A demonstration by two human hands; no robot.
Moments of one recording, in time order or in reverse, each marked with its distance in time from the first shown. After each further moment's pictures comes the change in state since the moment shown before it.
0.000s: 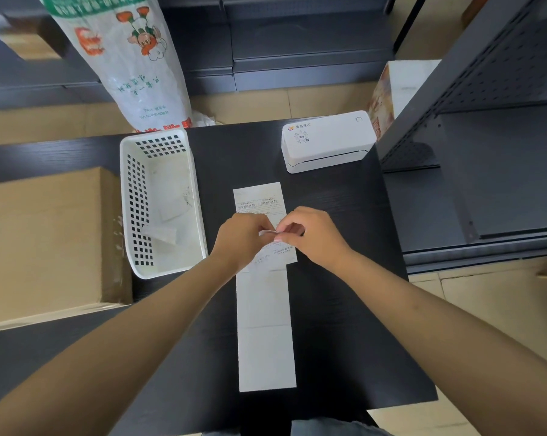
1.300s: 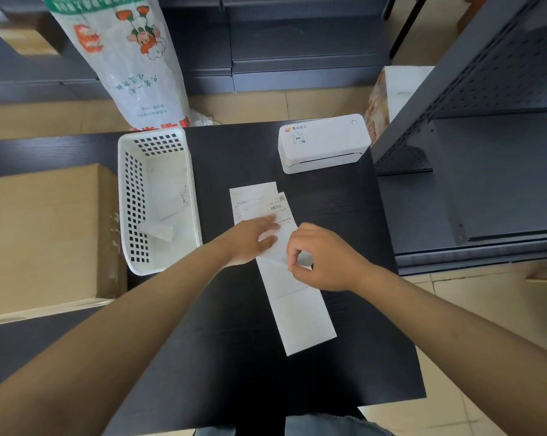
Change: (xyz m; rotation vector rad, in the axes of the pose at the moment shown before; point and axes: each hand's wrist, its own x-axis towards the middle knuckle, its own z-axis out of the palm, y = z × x) left_hand 0.004 -0.002 -0.002 -0.077 -0.437 0.073; right_hand -0.044 -0.018 -0.033 -0.231 -0.220 -0.258
